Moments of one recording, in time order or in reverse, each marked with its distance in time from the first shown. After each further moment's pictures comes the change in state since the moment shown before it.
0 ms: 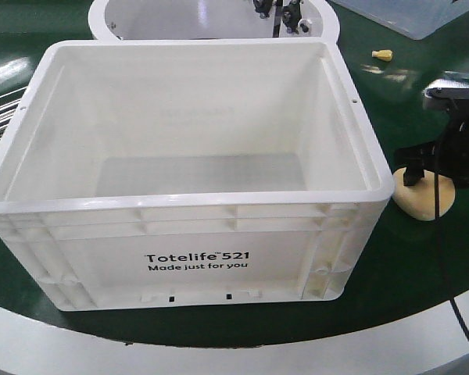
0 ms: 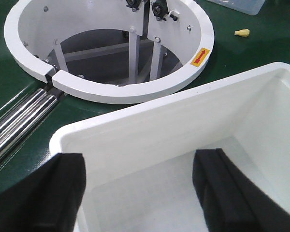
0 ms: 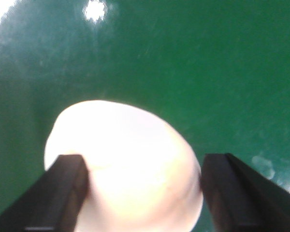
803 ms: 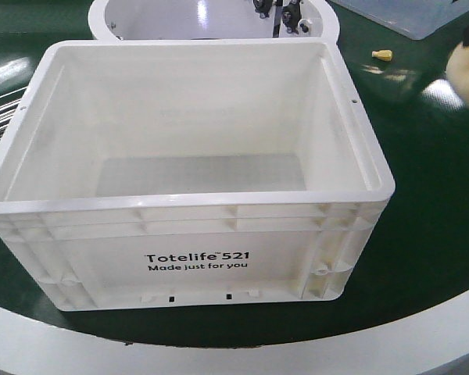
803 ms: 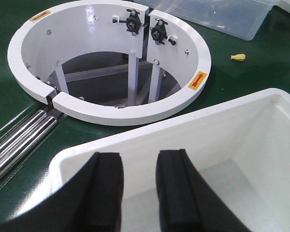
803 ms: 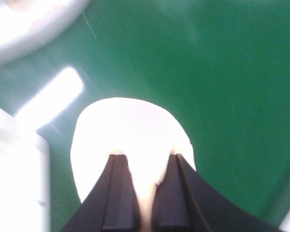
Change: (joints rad) left arm 0.000 0.000 0.000 0.001 -0.080 -0.010; right arm 0.000 -0.415 -0.253 0.099 0.156 -0.052
